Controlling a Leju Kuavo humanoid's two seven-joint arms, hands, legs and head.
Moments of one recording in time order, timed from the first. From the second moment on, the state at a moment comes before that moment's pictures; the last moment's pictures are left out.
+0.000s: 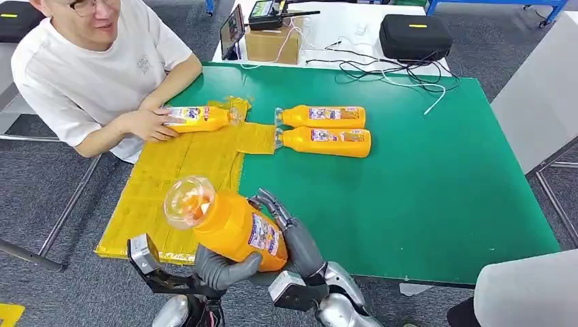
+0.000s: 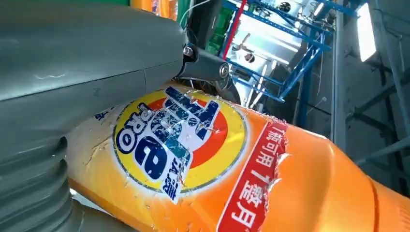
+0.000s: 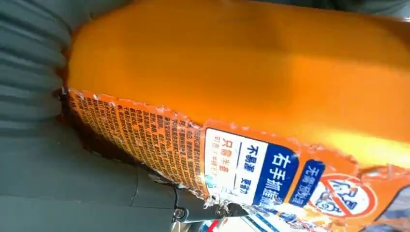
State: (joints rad) left arm 0.03 -0.11 -0.51 -1.53 0.54 -0.18 -0.55; right arm -0.16 0.08 0.67 -1.27 0.38 -0.21 -0.53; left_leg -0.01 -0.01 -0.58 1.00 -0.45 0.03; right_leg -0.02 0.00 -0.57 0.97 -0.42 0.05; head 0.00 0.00
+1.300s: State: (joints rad) left arm -0.16 -0.32 0.18 -1.18 -1.34 0.70 -0.38; right arm -0.02 0.11 0.43 -1.29 0.37 -0.43 -0.59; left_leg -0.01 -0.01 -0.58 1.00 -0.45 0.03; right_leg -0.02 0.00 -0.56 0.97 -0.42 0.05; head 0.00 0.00
